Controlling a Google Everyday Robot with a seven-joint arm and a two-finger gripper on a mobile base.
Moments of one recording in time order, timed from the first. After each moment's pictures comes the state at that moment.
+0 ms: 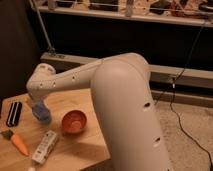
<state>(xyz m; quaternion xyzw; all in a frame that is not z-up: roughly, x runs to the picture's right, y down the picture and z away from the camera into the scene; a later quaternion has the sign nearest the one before) -0.366 0.048 0.764 -0.26 -0.15 0.42 0.86</state>
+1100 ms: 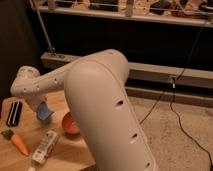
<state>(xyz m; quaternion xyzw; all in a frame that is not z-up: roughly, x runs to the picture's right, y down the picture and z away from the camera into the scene) -0.364 0.064 0.771 -0.22 -0.03 0.36 0.91</state>
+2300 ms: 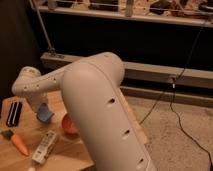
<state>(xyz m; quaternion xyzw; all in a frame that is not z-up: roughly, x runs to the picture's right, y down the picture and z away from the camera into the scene) -0.361 0.078 0.798 -0.24 -0.01 0.37 0.90</state>
